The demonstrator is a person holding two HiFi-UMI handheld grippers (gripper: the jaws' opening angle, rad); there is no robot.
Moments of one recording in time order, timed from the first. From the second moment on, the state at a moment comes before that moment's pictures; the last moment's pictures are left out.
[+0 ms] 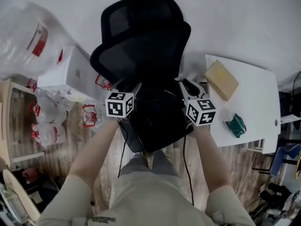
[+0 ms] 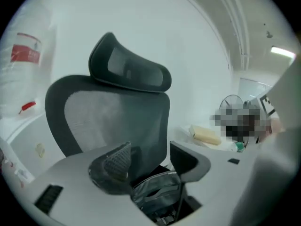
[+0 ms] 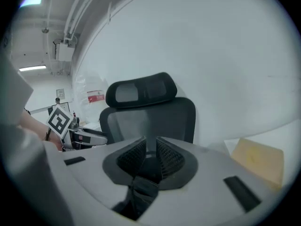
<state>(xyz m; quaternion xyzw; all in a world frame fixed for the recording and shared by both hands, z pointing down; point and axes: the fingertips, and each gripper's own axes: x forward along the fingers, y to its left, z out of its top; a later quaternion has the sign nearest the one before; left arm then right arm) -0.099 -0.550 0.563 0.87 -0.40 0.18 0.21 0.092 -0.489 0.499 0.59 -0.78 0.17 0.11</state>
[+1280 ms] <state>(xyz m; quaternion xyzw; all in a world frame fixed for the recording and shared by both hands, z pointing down) -0.123 -0.445 0.238 0.94 -0.35 0.02 0.01 0.057 -0.348 0.162 0.57 -0.82 -0.05 -0.04</state>
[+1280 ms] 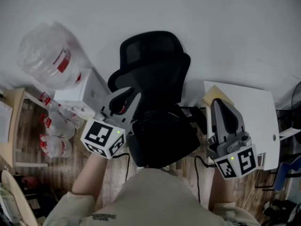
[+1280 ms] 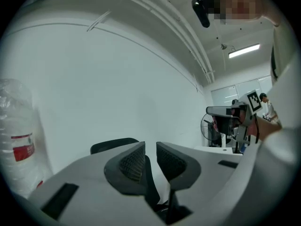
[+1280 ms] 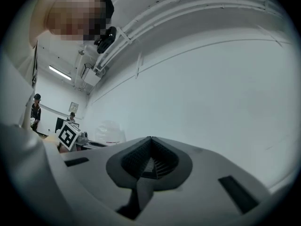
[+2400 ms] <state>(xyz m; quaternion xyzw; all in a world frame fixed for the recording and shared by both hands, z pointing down) -0.134 -0.382 0.289 0.94 -0.32 0.08 0.03 0.034 -0.321 0.241 0.54 -0.84 0.00 0.04</state>
